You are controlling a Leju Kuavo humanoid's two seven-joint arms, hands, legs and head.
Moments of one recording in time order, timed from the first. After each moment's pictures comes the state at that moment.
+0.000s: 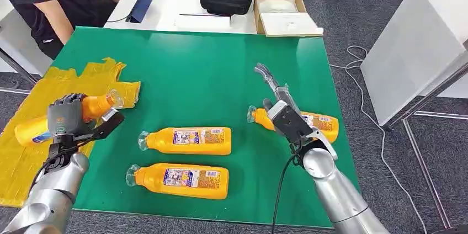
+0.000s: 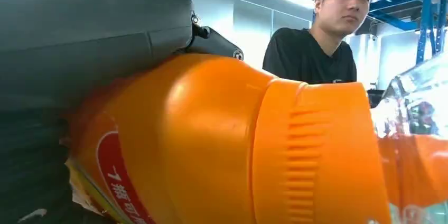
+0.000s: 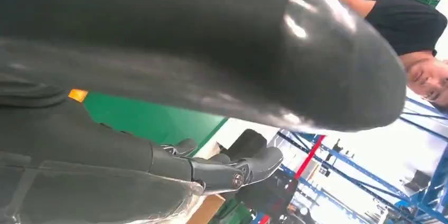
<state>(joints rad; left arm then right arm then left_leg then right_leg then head) -0.56 0.16 0.44 -0.57 -1.47 0.70 -0.30 -0.45 -0.06 0.54 -1.23 0.24 0.08 -0.29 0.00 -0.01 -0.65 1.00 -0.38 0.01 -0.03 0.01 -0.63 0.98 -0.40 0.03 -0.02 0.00</state>
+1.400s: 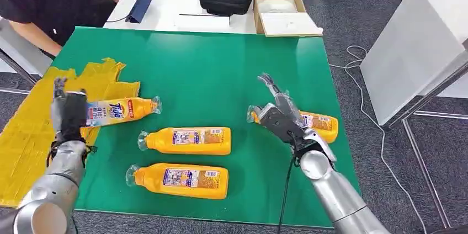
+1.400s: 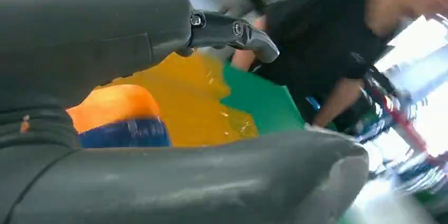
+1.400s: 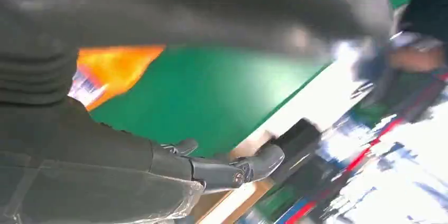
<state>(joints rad) -0.68 0.14 0.58 -0.46 -0.43 0.33 -0.70 -0.46 -0.08 0.53 -1.13 0.44 -0.01 -0.16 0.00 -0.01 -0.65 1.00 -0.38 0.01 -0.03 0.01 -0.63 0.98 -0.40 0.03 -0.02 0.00</state>
